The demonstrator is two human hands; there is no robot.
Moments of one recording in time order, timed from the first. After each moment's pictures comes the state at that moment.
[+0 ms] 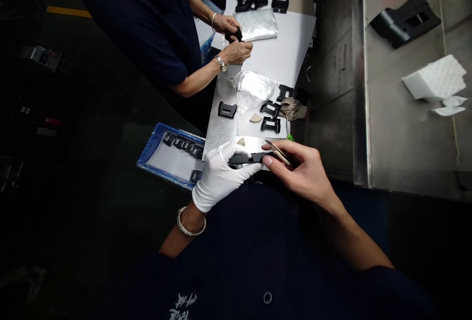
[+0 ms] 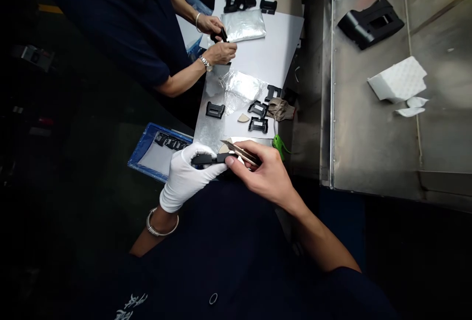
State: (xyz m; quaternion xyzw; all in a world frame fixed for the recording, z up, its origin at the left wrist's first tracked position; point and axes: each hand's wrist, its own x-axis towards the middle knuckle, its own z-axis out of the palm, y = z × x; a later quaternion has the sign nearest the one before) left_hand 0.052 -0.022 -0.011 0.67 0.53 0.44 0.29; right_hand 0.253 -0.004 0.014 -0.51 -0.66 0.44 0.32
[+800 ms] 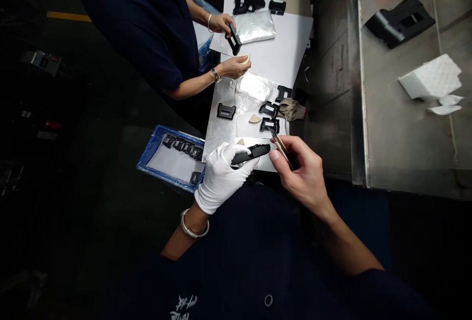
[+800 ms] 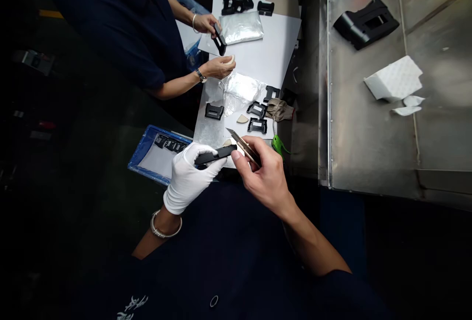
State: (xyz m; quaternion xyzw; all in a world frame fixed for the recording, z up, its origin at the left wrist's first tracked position) left_hand 0.060 -0.020 -0.022 0.69 0.55 0.44 0.17; right_hand 0.250 -0.014 0.009 -0.54 -0.66 0.35 0.38
